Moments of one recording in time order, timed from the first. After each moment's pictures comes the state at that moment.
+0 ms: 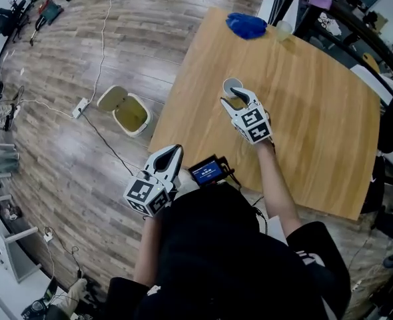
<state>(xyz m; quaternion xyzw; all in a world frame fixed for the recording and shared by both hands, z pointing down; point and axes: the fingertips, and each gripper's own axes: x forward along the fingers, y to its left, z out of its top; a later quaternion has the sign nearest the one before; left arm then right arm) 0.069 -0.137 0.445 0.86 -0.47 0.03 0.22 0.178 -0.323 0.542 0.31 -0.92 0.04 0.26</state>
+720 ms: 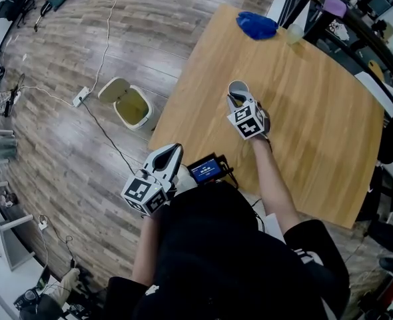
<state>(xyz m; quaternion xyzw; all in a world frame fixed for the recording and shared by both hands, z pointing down) 0.056 -0.141 0.450 0.84 -0.48 0.00 0.24 0.170 -0.341 0.604 0.30 -0.87 0.02 0.38</state>
